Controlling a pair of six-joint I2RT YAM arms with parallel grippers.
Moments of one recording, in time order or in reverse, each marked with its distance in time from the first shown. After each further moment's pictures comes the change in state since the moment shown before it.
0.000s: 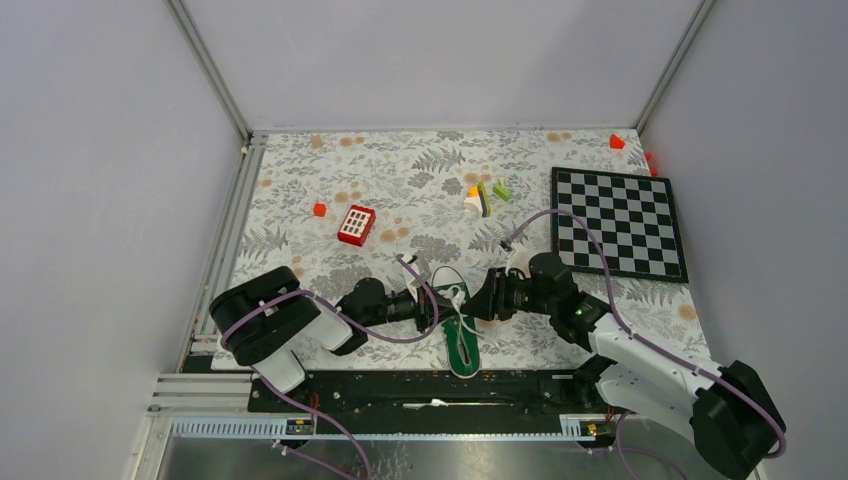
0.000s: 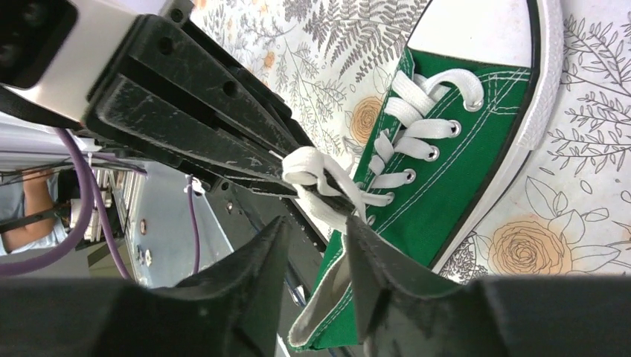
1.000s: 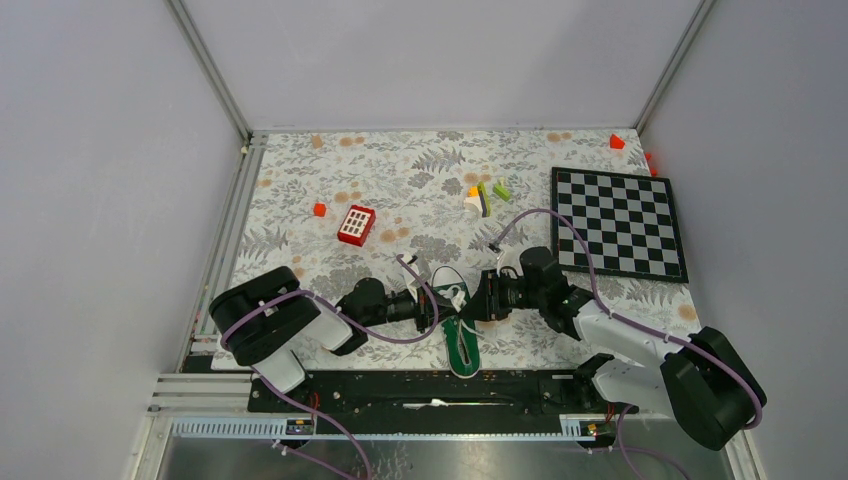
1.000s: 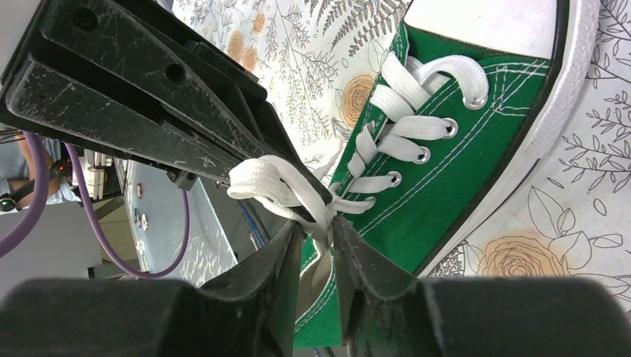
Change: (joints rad) left arm 0.000 0.000 0.000 0.000 0.000 0.011; right arm -0.049 0.163 0.003 0.075 -0.130 -0.092
